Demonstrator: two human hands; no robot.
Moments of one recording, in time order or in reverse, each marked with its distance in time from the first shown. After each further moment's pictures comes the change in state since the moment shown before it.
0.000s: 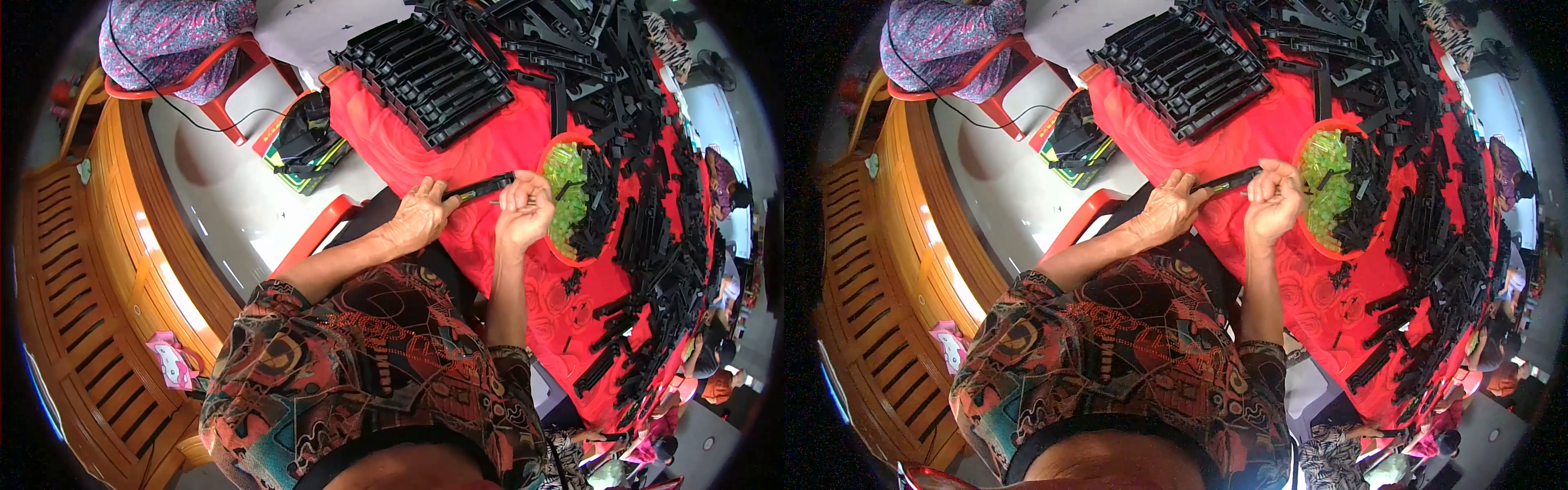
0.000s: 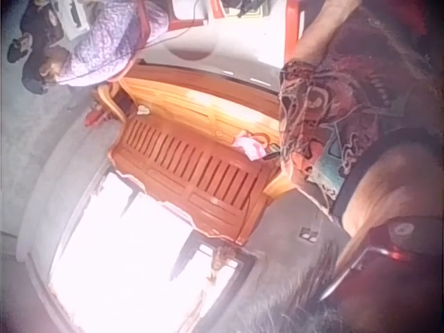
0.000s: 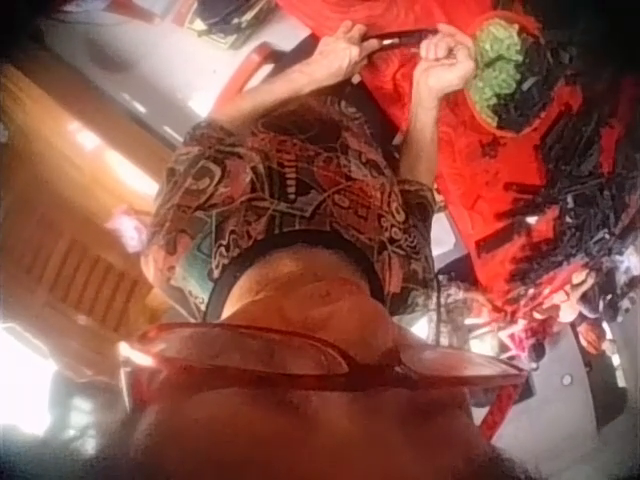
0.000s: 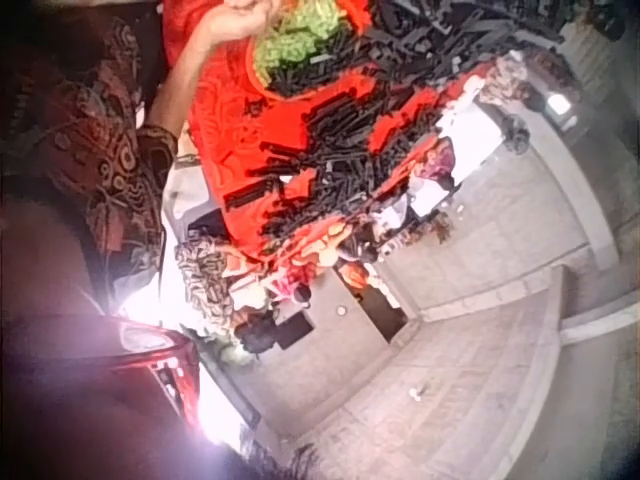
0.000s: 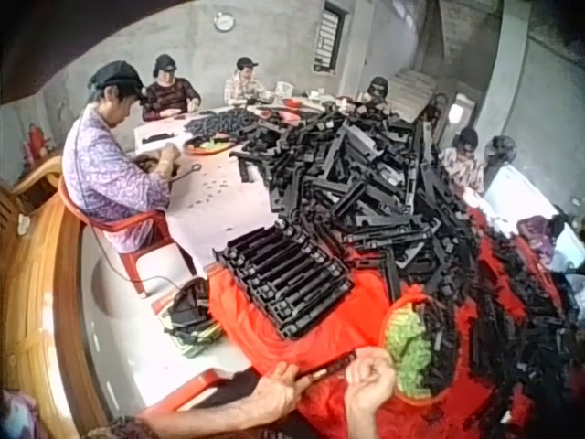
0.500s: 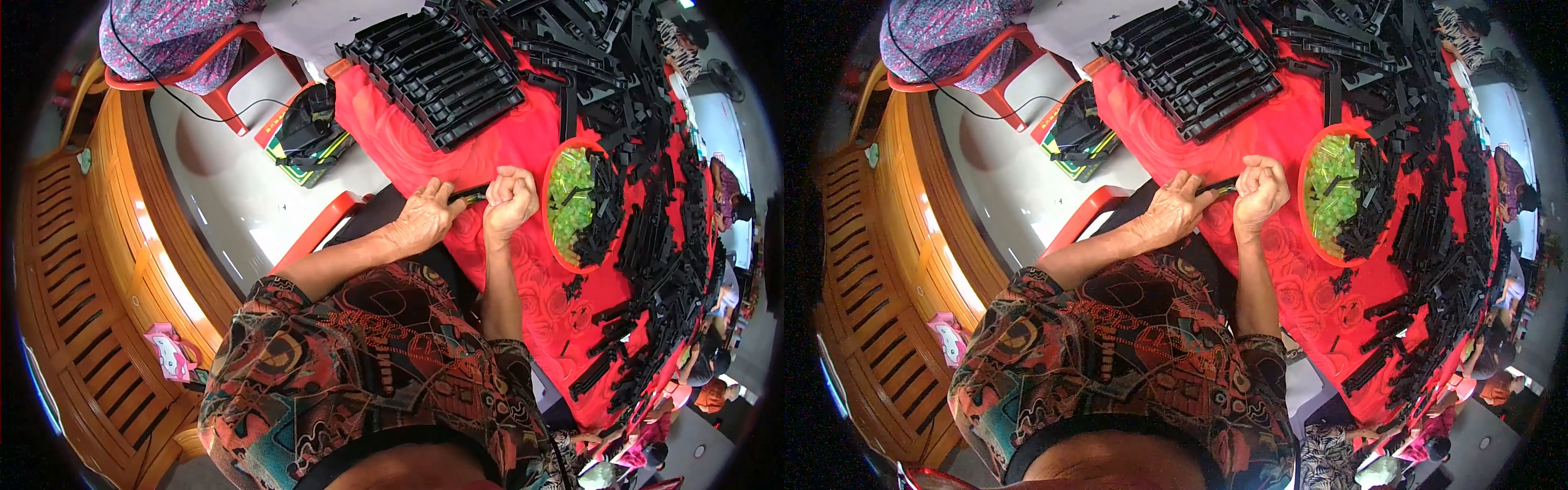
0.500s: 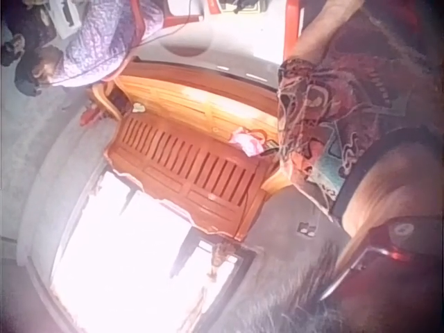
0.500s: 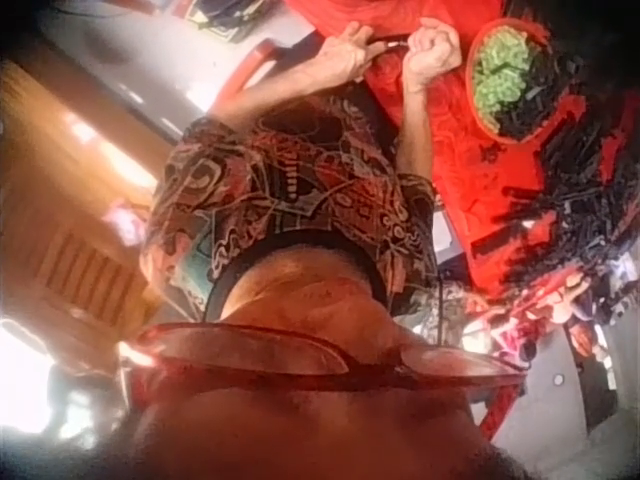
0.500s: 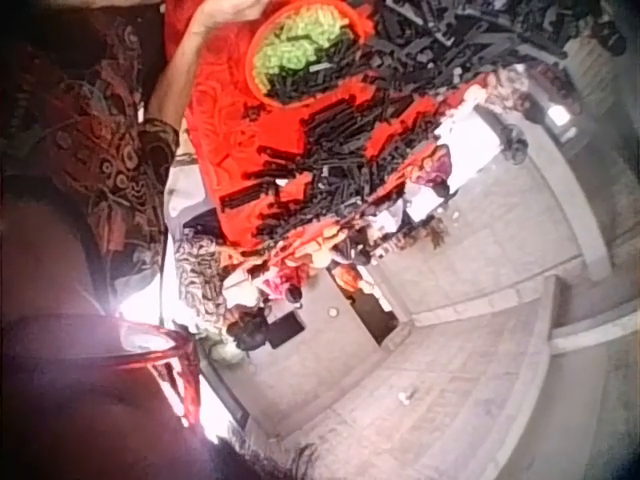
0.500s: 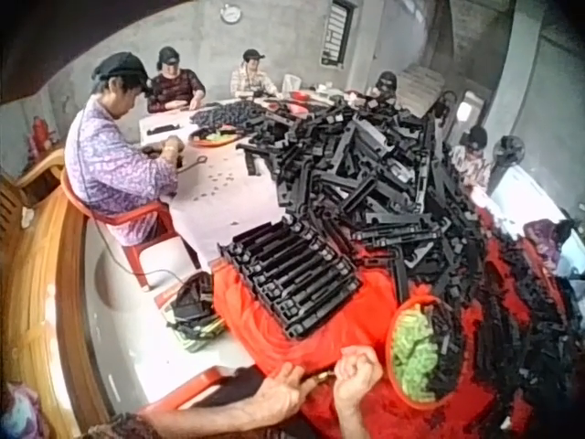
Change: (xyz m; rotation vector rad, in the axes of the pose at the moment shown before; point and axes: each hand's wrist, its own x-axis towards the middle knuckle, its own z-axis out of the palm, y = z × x) left_hand -0.001 0.000 0.001 0.085 -0.044 0.016; right_hand 0.005 0.037 0.004 -0.177 0.037 -0.004
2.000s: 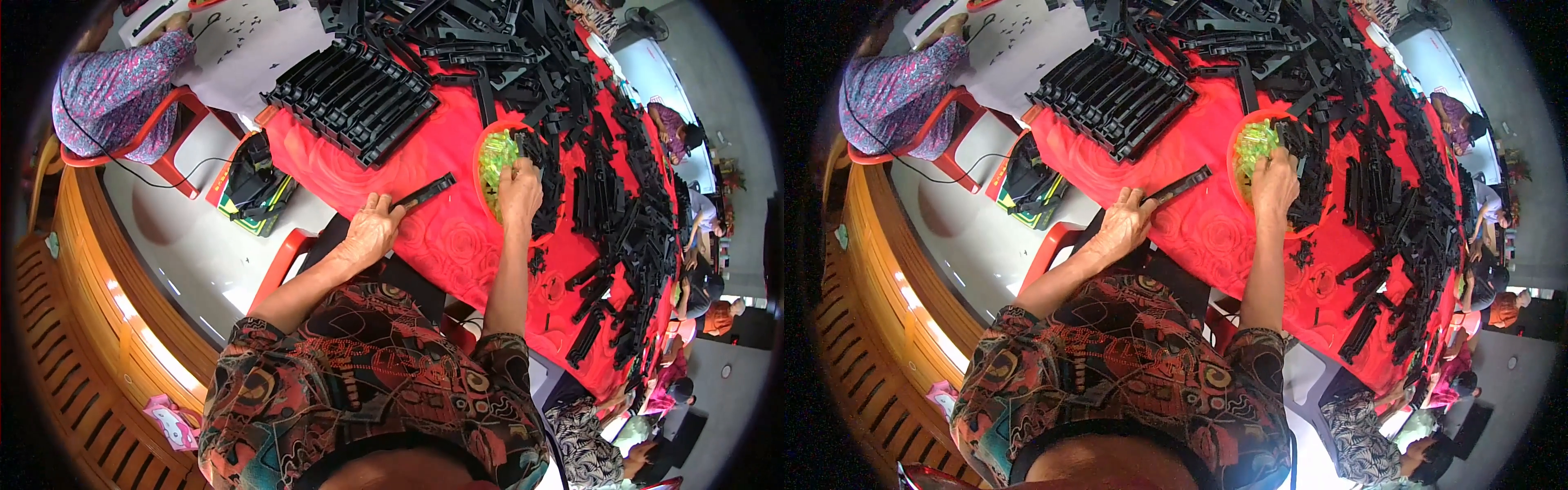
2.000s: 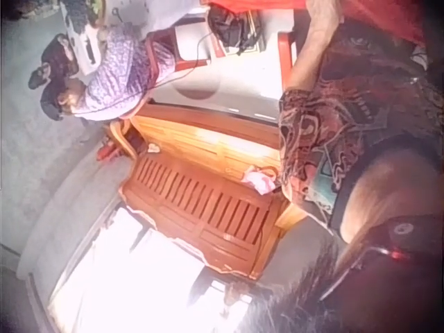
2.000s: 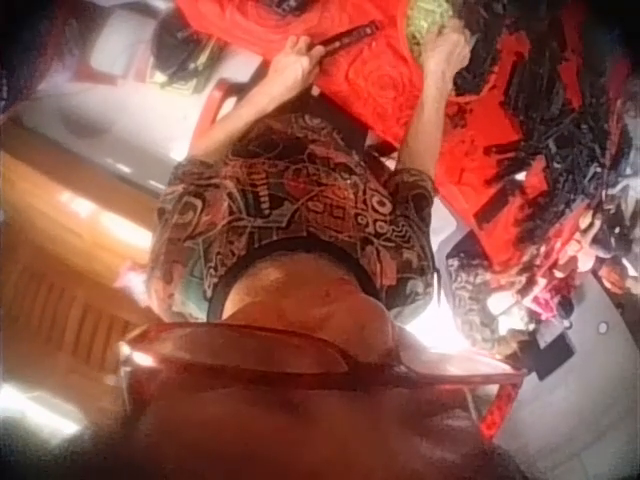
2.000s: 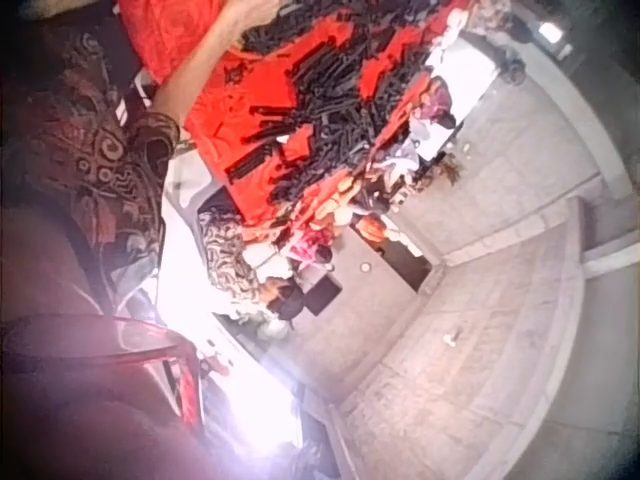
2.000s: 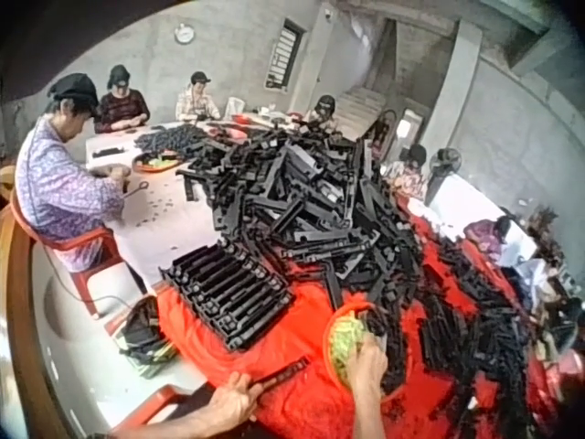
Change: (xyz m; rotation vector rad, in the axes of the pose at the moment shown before) left_hand 0.007 0.001 -0.004 -0.092 0.005 0.023; right_hand 0.046 -0.091 -0.073 -1.827 0.175 -0.342
